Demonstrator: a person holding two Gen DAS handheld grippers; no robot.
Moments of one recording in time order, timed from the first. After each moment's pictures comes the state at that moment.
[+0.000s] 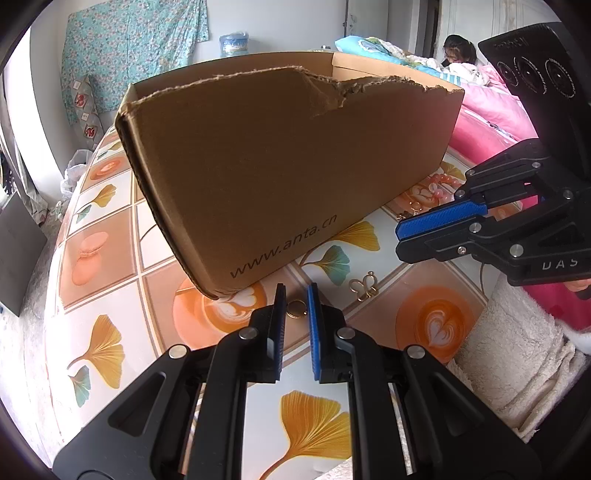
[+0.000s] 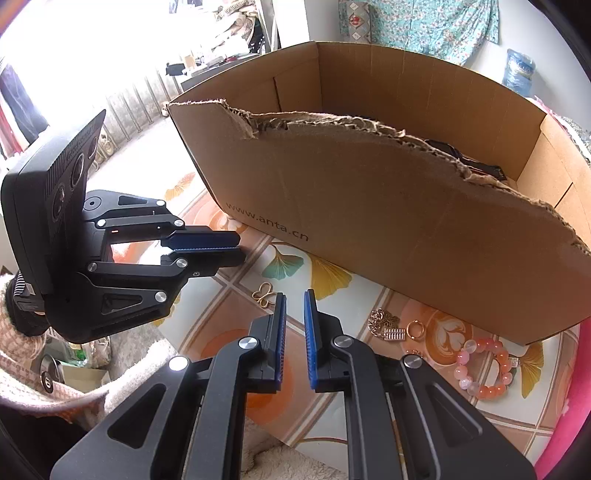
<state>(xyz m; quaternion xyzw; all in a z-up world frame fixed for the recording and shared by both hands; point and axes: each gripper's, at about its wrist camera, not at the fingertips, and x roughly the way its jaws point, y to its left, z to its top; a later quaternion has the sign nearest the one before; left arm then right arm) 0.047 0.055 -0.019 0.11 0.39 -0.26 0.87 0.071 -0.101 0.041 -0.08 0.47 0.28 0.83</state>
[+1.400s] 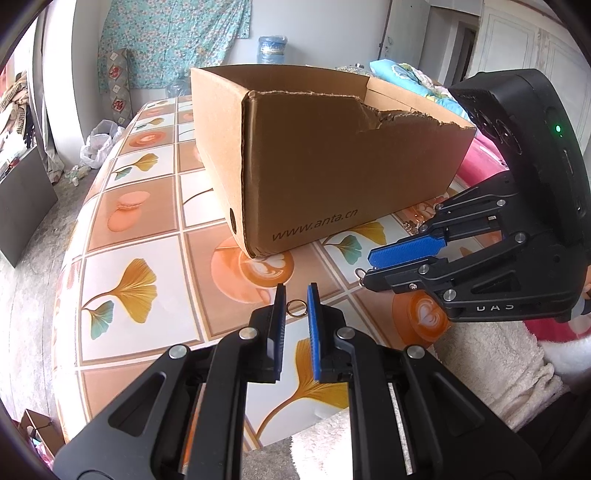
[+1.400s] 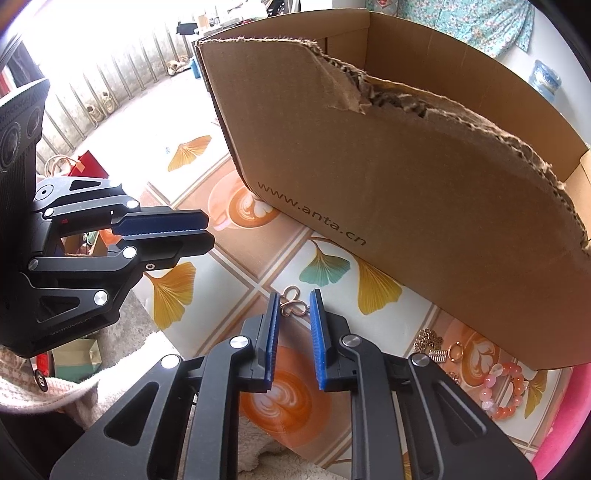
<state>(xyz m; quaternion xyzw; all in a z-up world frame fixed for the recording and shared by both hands) 0.020 0.093 -0.009 0.03 0.40 -0.22 0.89 0.074 -0.030 0.006 -0.15 0.52 0.28 0.80</state>
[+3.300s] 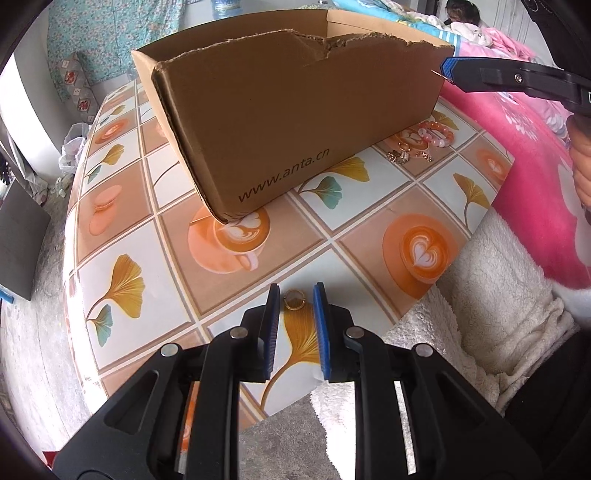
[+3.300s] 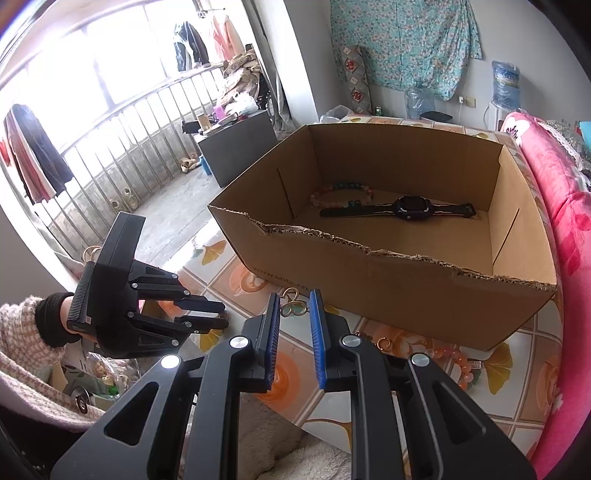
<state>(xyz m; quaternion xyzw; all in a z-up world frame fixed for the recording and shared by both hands) 0.022 0.074 -0.013 0.15 0.48 -0.26 0.82 0.060 -0.145 0.087 0.00 0.40 0.31 0.86</state>
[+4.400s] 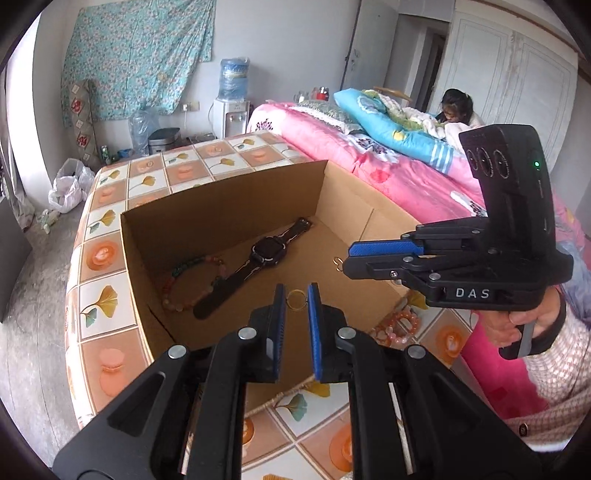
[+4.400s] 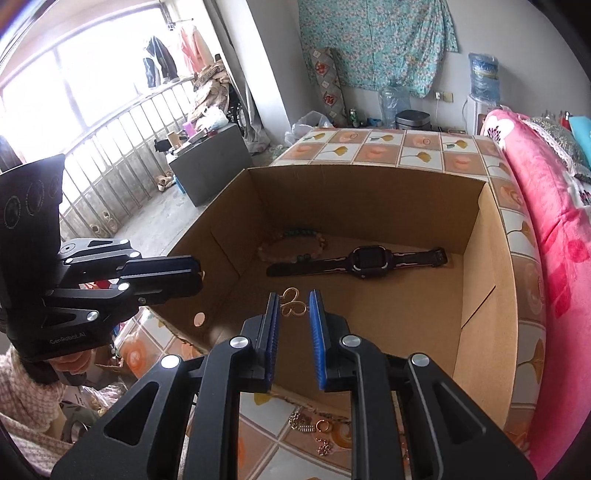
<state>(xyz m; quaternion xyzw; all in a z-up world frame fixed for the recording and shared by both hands) 0.122 0.023 0.100 0.04 0.38 -0.29 0.88 0.166 -0.160 0.100 0.03 0.41 0.27 0.87</state>
